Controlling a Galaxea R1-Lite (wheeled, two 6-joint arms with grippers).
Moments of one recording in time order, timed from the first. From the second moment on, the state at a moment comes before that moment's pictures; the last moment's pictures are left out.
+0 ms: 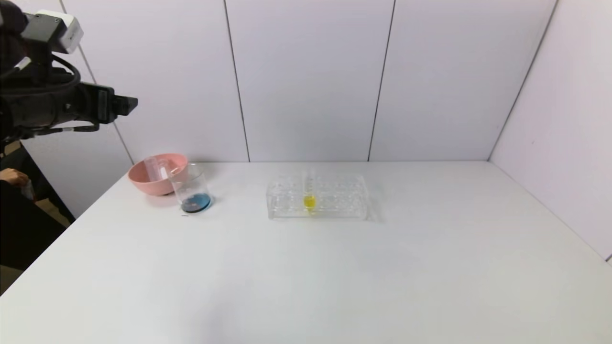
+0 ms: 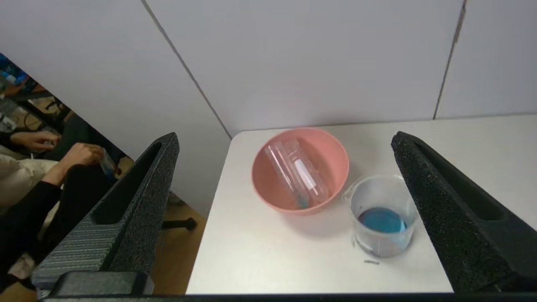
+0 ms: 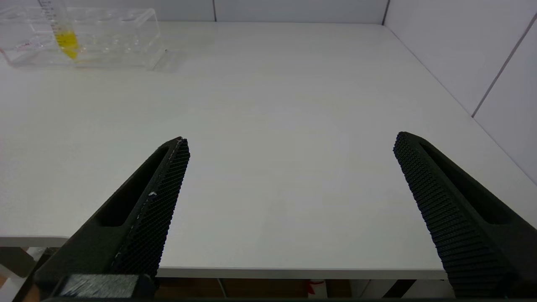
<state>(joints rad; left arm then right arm) -0.02 1.54 -1.26 -0.17 0.23 0.23 0.00 0.00 0.00 0.01 0.00 0.00</state>
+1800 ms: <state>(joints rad) 0.01 0.05 -0.01 -0.13 -0.13 0.41 0.00 0.00 0.00 0.01 0.00 0.00</state>
